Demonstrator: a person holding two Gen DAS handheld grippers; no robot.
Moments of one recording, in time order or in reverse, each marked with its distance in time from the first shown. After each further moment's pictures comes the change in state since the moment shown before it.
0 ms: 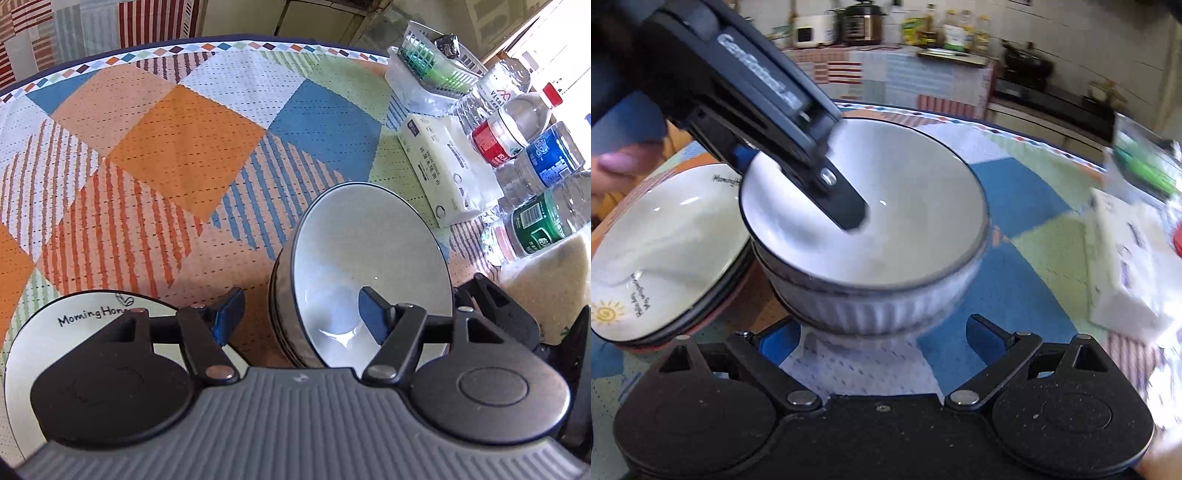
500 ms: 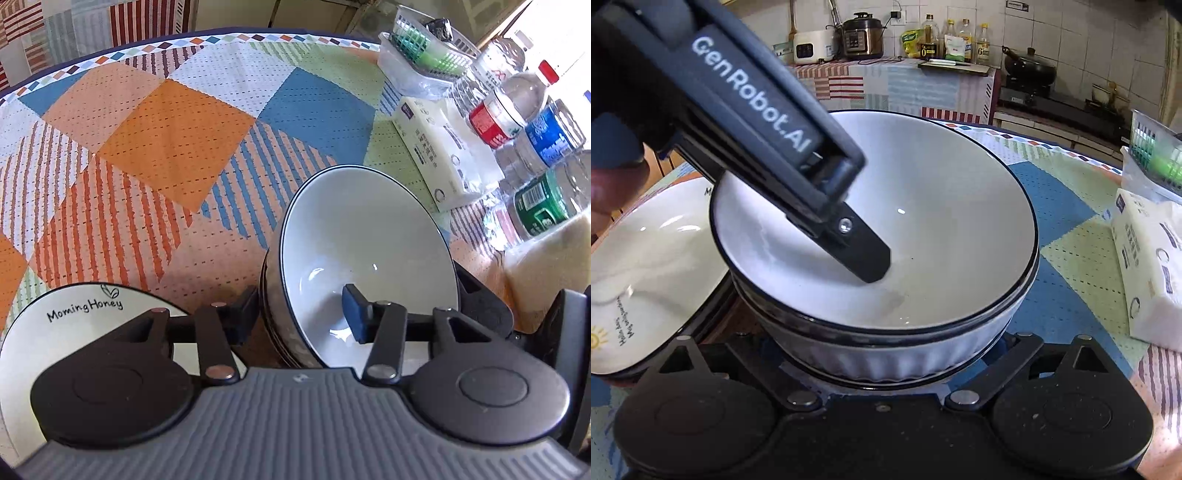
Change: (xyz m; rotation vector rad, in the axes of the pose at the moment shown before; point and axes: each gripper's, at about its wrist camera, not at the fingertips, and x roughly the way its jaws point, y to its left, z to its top) left arm 0.003 -0.010 -0.007 0.042 0.019 0.019; right arm 0.018 0.007 -0.006 0.065 -0.077 0.020
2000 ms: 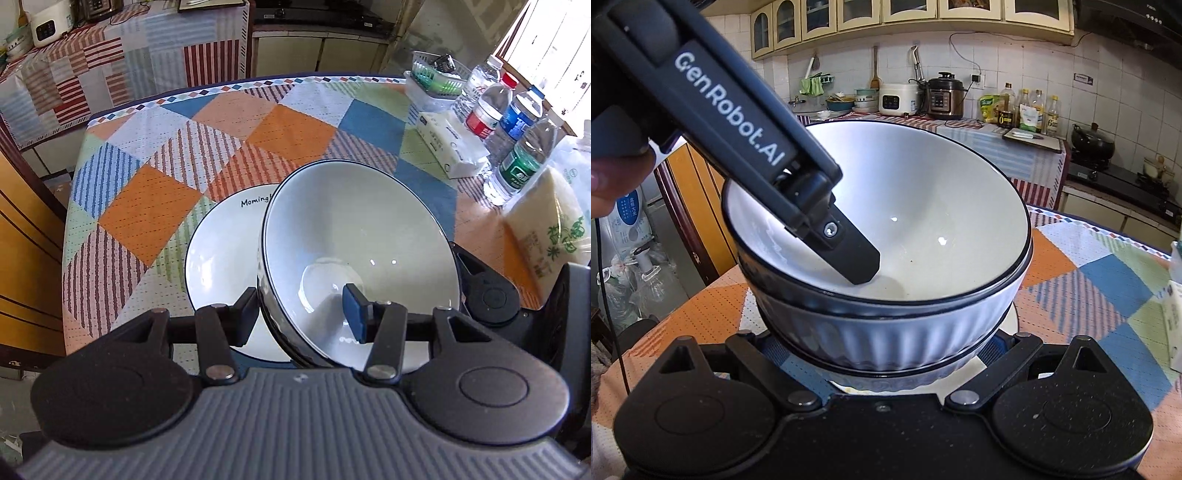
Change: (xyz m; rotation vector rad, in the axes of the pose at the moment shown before) left arm -0.182 0.044 -0.123 0.015 -0.126 0.168; right arm -0.084 0.153 0.015 -0.129 -0.140 0.134
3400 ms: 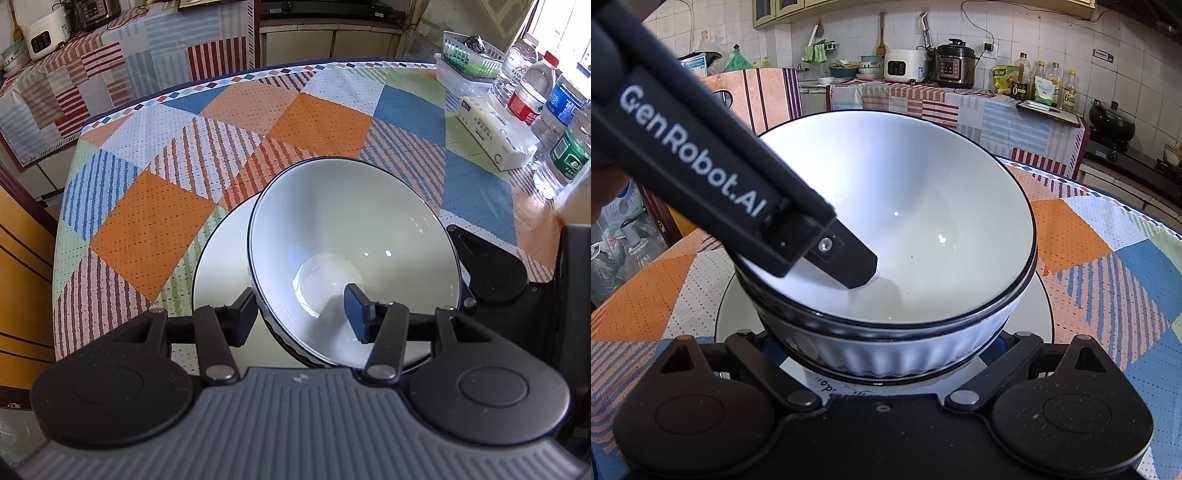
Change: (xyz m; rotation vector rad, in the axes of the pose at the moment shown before) left arm 0.080 0.026 0.011 0.054 -0.009 0.063; right arm 0.077 -0.020 -0.009 -0.039 0.100 0.014
